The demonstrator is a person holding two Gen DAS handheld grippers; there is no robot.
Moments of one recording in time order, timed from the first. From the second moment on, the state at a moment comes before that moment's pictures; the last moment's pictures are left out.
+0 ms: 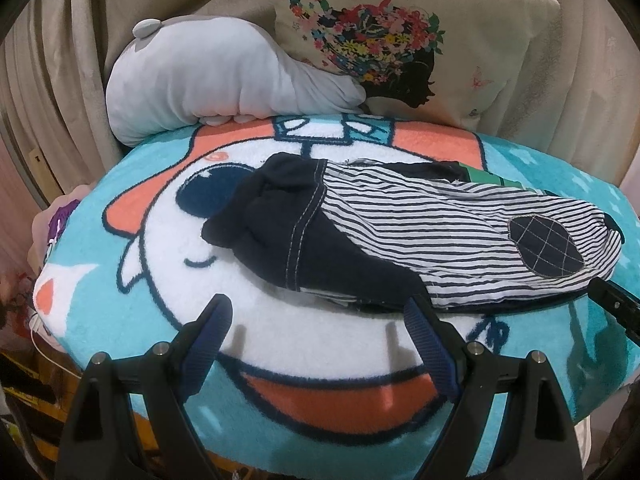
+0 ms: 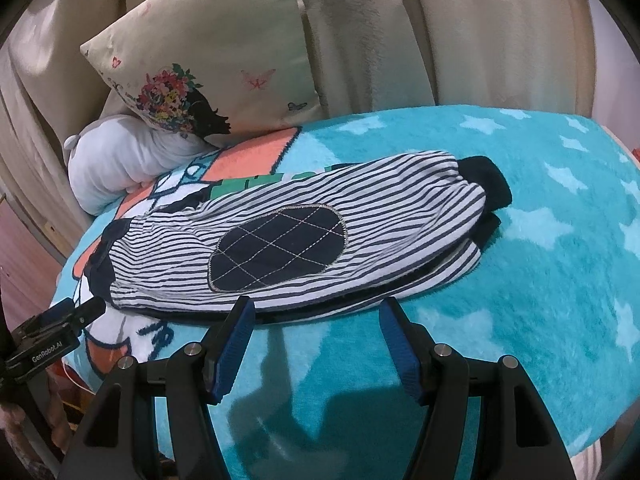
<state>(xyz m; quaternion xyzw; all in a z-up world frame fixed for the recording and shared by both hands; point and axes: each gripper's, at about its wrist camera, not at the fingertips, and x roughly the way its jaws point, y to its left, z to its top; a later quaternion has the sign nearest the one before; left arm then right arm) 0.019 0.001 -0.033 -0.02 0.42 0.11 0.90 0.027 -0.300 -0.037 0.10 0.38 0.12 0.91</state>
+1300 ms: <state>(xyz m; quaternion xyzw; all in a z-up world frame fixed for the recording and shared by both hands) 0.016 -0.006 -0.035 -0.02 0.42 0.10 0.90 0.026 -0.292 -0.040 0.08 0.39 0.12 0.91</state>
